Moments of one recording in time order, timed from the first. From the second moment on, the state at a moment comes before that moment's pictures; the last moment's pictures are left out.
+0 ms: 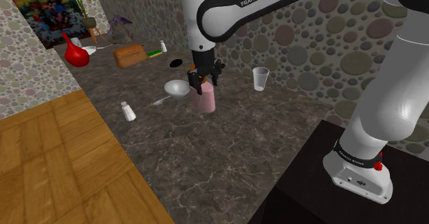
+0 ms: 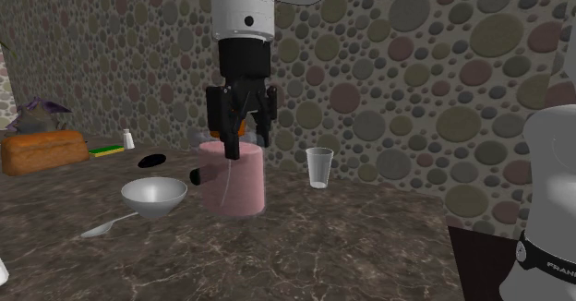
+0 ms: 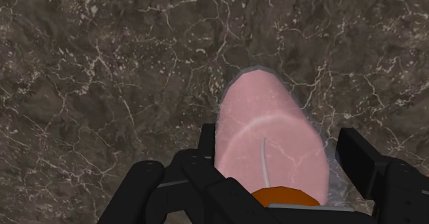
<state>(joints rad) 0.10 0.02 0.35 -1.92 0.00 1.93 0.48</state>
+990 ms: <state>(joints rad) 0.10 0.01 0.35 -1.72 0.00 1.73 0.48</state>
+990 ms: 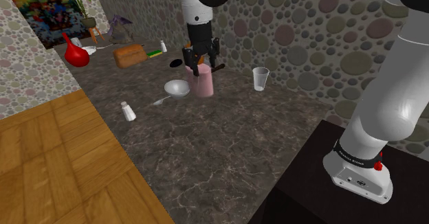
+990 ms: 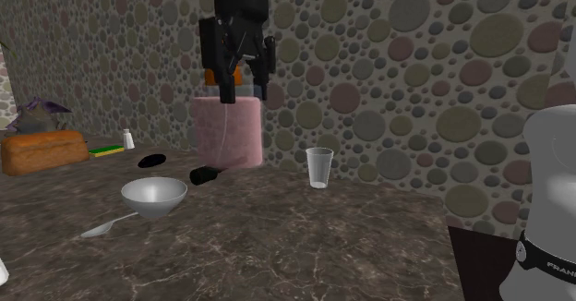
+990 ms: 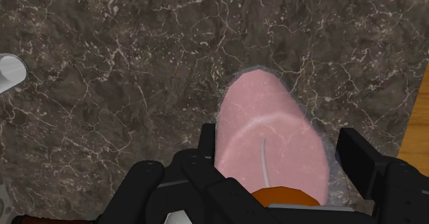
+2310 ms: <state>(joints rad) -0.01 0.06 0.25 -1.63 -0.01 1.69 0.27</state>
